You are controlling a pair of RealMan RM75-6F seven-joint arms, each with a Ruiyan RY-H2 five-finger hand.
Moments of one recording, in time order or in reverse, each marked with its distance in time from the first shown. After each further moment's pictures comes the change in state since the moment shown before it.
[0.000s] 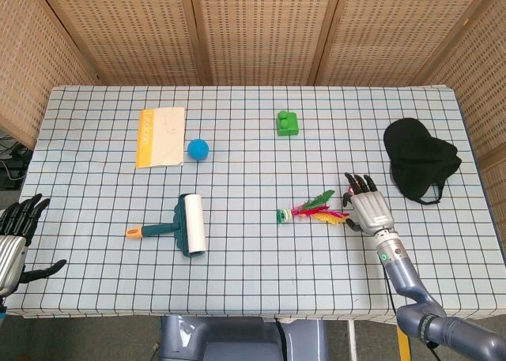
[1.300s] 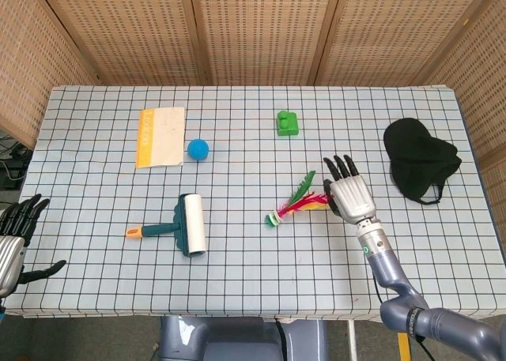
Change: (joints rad) left arm 0.001 0.010 0.004 -0.005 0.004 0.003 -0.023; right arm 0.079 0.028 0.054 -0.177 -0.009 0.128 -0.187
